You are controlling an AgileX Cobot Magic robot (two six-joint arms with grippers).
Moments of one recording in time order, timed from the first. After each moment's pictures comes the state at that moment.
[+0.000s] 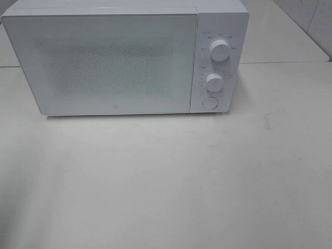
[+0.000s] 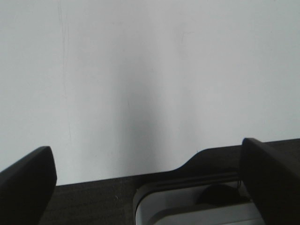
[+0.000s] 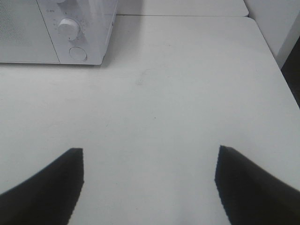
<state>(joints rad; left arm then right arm) 0.05 0.69 -0.64 -0.22 1.11 0.16 0.04 0.00 -0.50 -0.01 1.01 0.01</state>
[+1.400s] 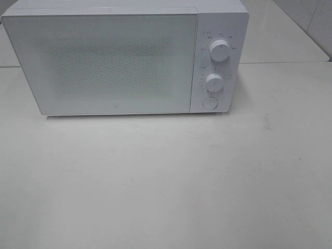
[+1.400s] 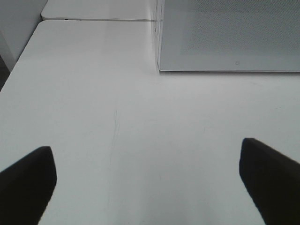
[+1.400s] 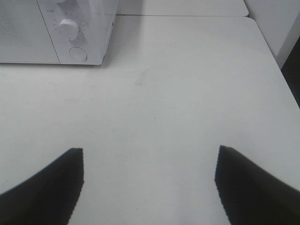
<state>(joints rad) 0.05 0.00 -0.52 -0.10 1.07 0.05 0.04 0.00 -0.50 -0.01 1.01 0.01</state>
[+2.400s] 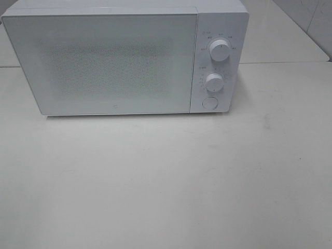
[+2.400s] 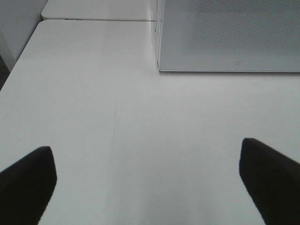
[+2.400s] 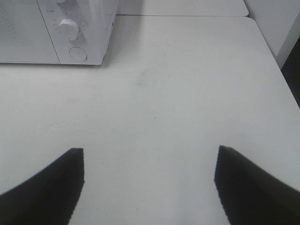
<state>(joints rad) 0.05 0.00 -0.52 -0.10 1.07 0.05 0.04 0.00 -0.50 -0.01 1.01 0.01</state>
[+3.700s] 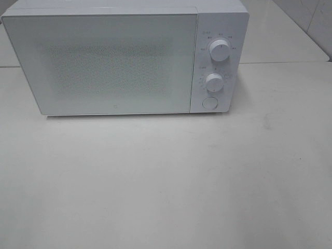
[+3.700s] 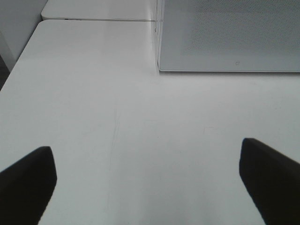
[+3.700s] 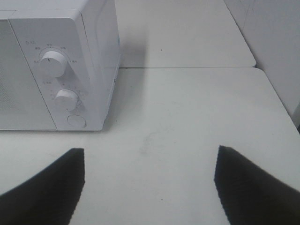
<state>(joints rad) 0.05 0.00 -0.52 -0.10 1.07 0.05 0.04 0.45 -0.47 -0.01 0.42 0.04</state>
